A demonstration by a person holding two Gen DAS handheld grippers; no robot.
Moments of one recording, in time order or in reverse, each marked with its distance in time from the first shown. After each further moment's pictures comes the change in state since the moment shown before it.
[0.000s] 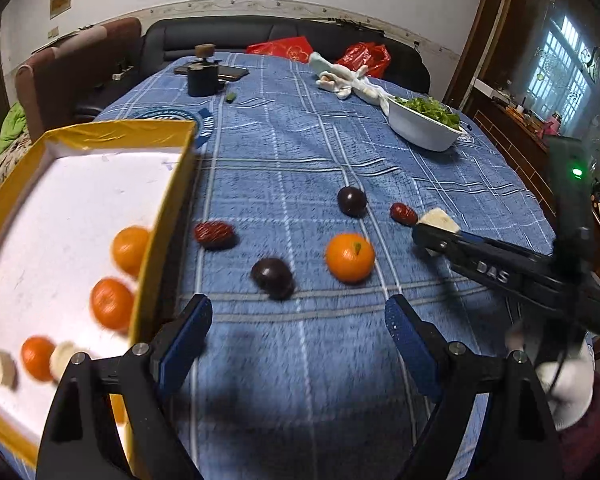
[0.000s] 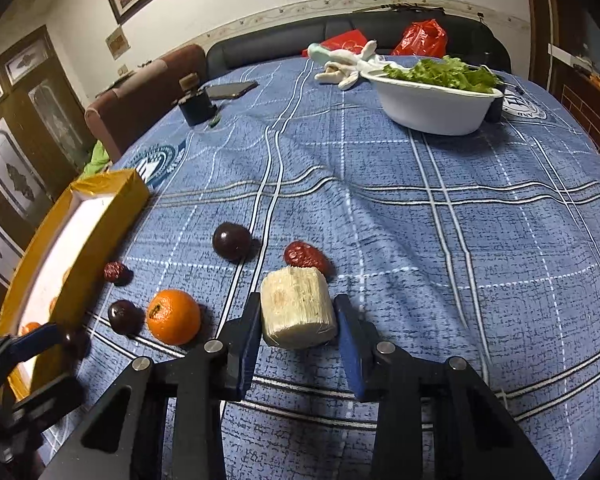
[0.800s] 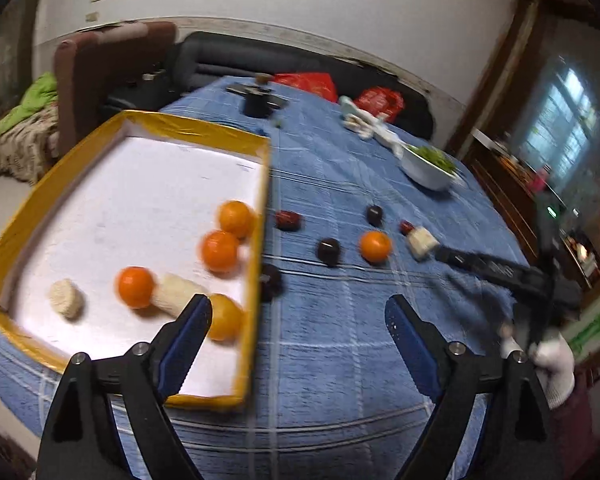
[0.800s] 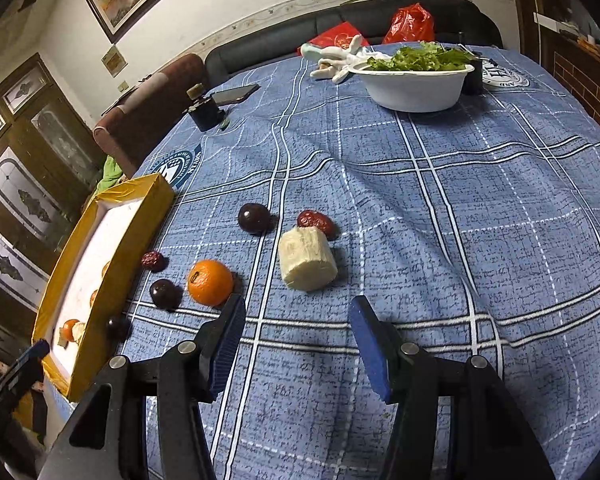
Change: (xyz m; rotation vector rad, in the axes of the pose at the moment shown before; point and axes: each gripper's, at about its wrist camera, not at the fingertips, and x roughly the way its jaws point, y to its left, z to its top) left arm -0.089 0.057 -0.049 -0.117 -0.121 -0.055; right arm -0.035 -0.002 -0.020 0.085 0.020 0.062
